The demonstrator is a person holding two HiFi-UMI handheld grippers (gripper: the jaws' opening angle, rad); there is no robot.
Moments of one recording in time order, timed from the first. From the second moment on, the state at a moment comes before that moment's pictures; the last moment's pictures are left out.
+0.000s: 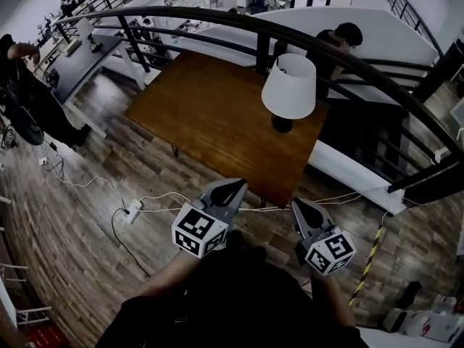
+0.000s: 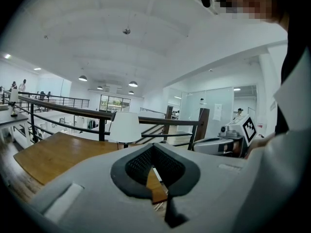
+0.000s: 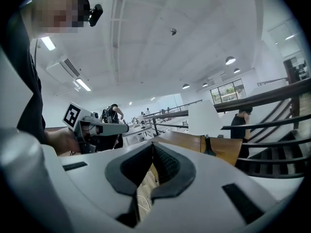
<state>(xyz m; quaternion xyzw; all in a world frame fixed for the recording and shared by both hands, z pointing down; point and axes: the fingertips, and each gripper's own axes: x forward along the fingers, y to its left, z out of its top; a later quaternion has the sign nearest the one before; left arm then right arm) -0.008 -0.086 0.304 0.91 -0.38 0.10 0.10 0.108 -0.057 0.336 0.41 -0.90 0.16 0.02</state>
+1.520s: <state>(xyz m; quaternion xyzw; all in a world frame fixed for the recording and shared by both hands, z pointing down) -0.012 -0.293 0.398 0.92 -0.36 0.14 0.11 0.073 -0.281 0.425 0.40 -0.89 0.18 0.10</state>
